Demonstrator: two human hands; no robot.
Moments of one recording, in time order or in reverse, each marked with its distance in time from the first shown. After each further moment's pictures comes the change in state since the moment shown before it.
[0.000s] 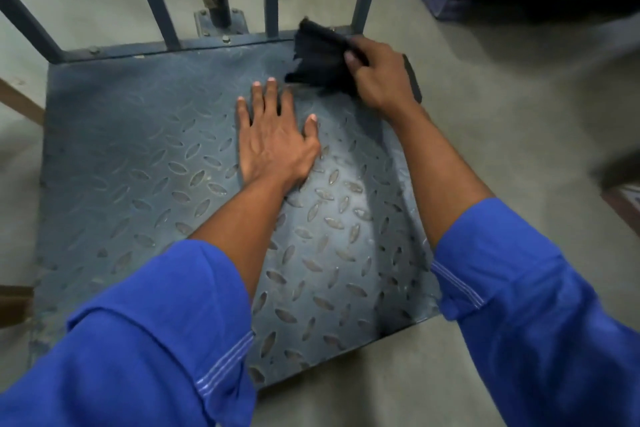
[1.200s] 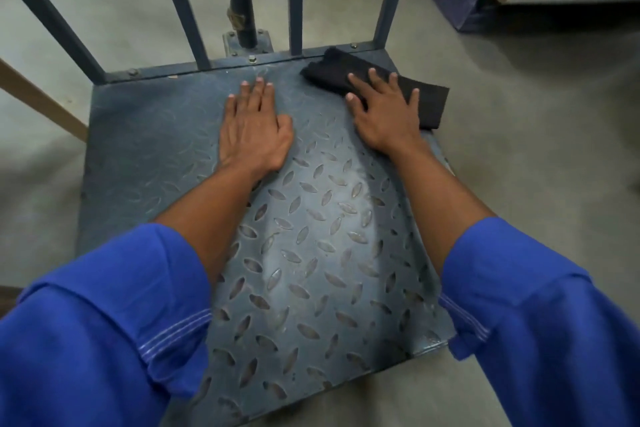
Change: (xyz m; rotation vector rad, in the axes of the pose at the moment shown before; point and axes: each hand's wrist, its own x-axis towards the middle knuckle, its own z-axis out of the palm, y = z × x) left_hand 0.038 -0.062 -0.017 -0.005 -0.059 0.017; right_hand -0.023 0.003 0.032 -0.301 -0.259 0.092
